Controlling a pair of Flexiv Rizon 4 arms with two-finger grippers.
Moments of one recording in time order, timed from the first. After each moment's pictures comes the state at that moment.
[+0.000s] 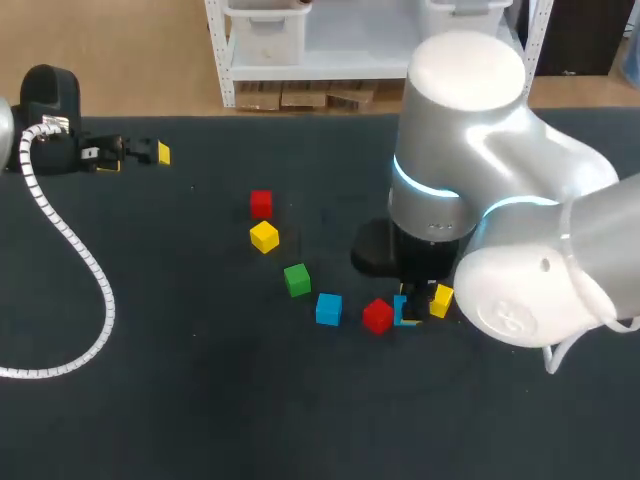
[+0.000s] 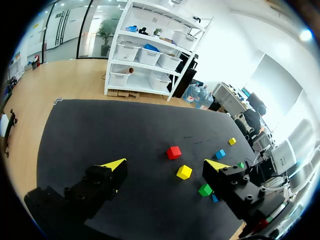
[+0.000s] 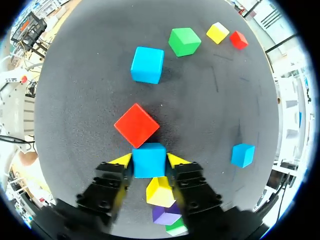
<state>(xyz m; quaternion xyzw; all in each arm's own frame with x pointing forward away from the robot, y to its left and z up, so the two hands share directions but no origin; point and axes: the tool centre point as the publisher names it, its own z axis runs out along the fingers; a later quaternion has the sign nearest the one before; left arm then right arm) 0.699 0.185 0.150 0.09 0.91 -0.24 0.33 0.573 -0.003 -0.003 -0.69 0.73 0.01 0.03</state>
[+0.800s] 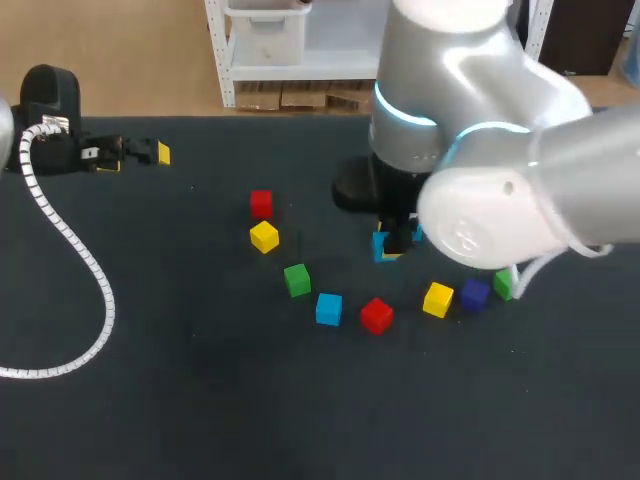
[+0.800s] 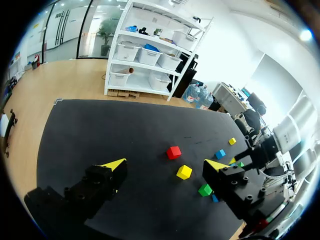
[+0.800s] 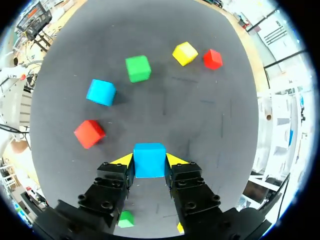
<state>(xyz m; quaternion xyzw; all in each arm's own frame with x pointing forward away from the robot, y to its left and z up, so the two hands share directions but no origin) 0.699 0.185 0.150 0.09 0.91 -0.24 0.33 0.655 0.017 0.033 -0.72 0.69 -0.01 0.05</state>
